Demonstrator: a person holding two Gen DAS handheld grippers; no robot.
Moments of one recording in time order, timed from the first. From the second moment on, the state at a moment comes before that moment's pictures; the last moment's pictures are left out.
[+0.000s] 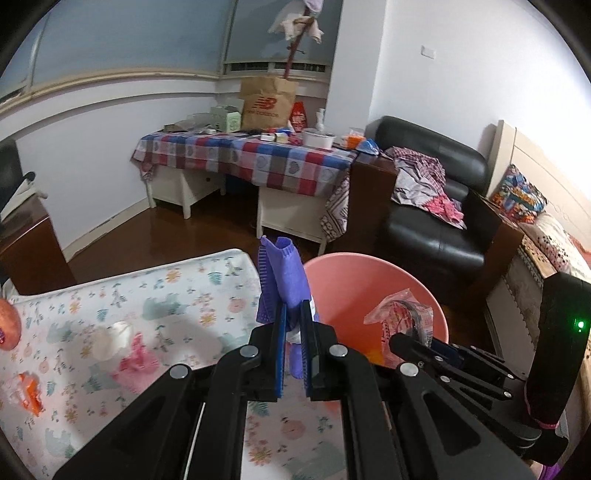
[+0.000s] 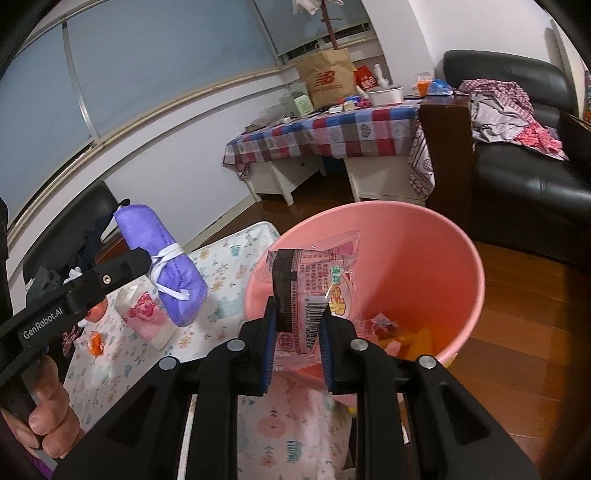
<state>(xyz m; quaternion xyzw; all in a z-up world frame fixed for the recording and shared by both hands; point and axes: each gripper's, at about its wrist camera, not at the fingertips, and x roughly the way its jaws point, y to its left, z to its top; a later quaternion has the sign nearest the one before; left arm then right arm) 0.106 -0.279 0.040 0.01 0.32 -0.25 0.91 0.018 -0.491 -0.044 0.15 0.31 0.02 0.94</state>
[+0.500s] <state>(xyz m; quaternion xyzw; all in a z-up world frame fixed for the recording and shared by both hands) 0.122 -0.334 0.018 0.05 0.33 -0.27 0.90 0.024 -0.528 -0.059 0.17 0.31 -0.01 0.93</state>
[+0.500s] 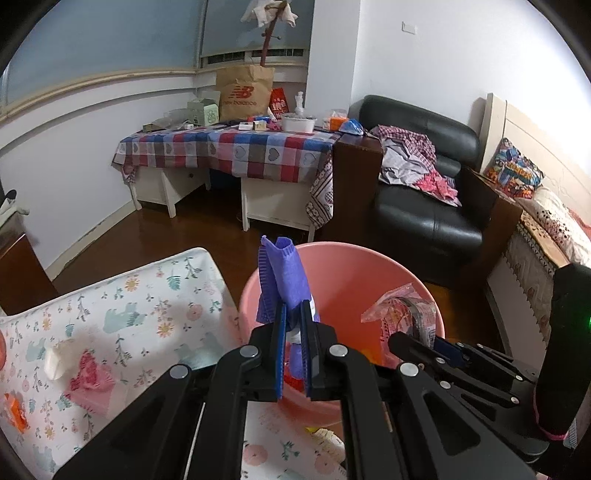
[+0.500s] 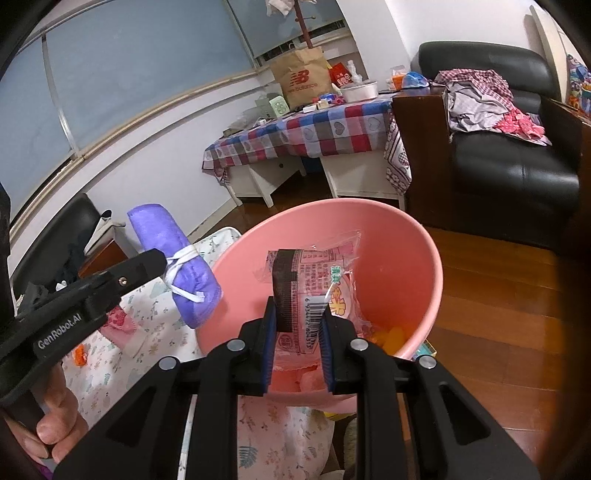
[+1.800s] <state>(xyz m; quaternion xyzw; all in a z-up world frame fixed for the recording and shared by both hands) 0.162 -0.369 -0.053 0.05 0.40 -0.29 0.87 0.060 -0.541 -0.083 0.15 0.33 -0.05 0.93</state>
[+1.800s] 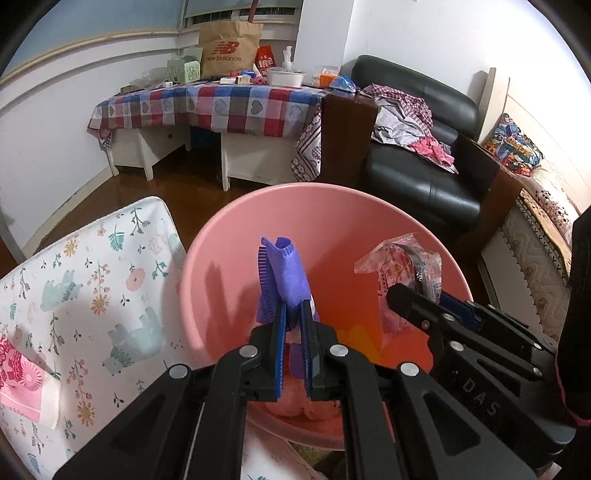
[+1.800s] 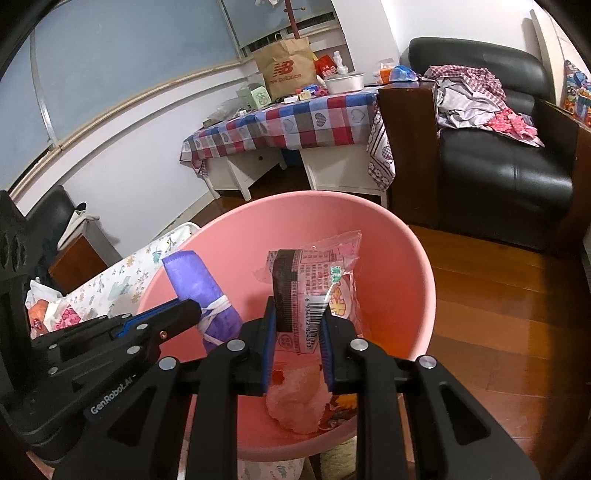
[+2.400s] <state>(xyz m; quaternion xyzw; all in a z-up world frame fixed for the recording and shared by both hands) 0.149 -0.357 -0.044 0.04 0.40 -0.29 0.87 0.058 -0.537 -0.080 0.14 0.34 -0.05 0.93</state>
